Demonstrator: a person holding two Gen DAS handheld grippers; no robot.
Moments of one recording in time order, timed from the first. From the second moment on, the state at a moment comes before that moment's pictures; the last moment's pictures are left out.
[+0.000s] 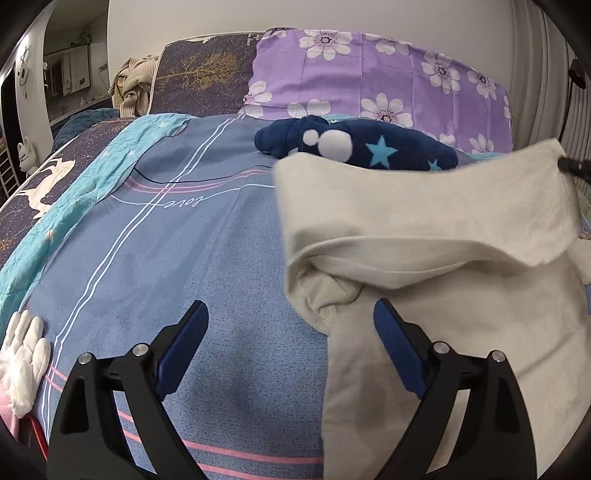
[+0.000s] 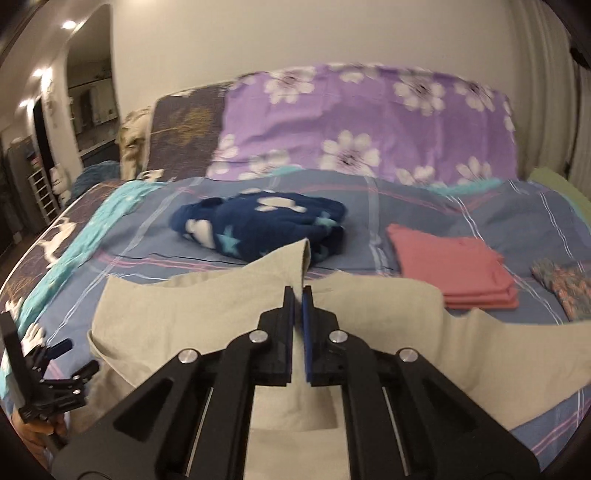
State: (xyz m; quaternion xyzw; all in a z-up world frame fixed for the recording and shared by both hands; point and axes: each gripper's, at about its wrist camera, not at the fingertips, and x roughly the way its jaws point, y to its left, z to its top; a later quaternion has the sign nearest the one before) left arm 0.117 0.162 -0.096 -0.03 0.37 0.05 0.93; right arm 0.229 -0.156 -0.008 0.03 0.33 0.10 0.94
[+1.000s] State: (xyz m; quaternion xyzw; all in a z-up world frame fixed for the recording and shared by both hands) left arm 0.097 0.187 -0.090 -0.01 0.35 0.07 0.93; right arm 0.221 -0.194 -0.120 0.05 0.45 0.08 0.89
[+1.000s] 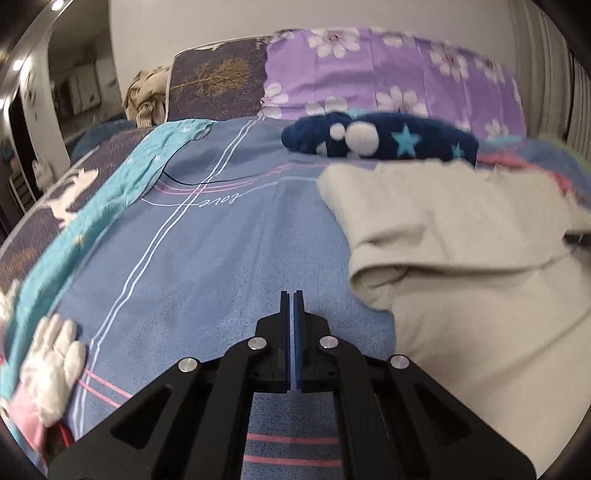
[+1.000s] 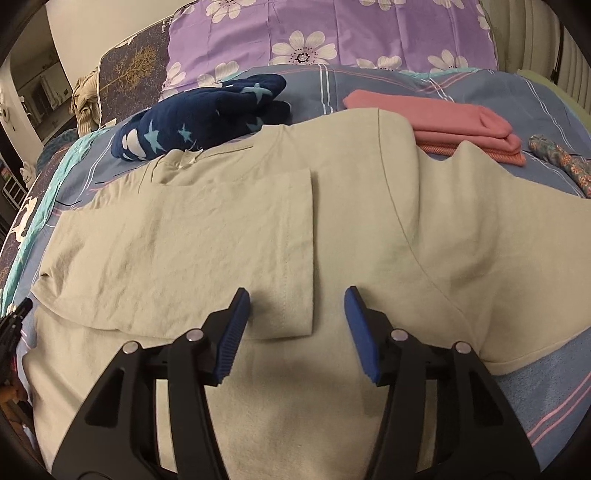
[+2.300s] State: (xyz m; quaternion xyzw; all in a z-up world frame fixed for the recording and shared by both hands) left arm 0.274 0.214 -0.095 -0.16 0.42 -0.11 0.88; right arm 0.140 0.122 -0.110 -0.27 0.34 0.43 0.79
